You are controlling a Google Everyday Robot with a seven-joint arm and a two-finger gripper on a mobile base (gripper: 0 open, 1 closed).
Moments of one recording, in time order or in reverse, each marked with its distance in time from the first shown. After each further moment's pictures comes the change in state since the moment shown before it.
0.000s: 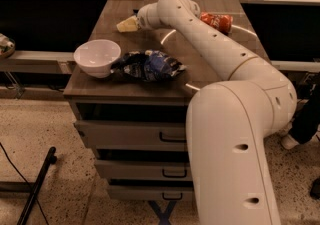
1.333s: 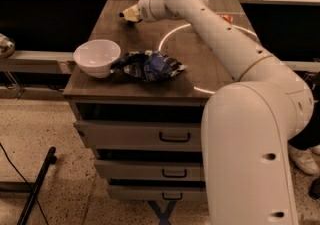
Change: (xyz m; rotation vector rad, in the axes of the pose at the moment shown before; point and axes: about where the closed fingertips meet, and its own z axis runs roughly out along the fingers) arm -0.038 0.027 -0.041 -0.103 -0.042 -0.035
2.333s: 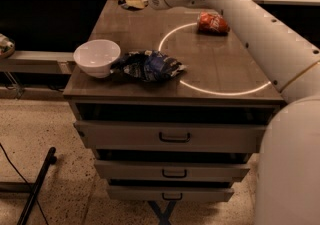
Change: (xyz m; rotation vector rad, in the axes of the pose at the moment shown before) arm -0.053 0.044 -0.094 -0.068 -0.099 -0.103
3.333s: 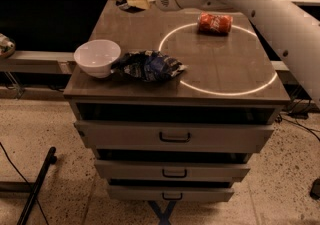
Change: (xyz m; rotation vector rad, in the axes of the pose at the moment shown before) arm -0.023 0.053 -0.067 -0.064 -0.047 -0.014
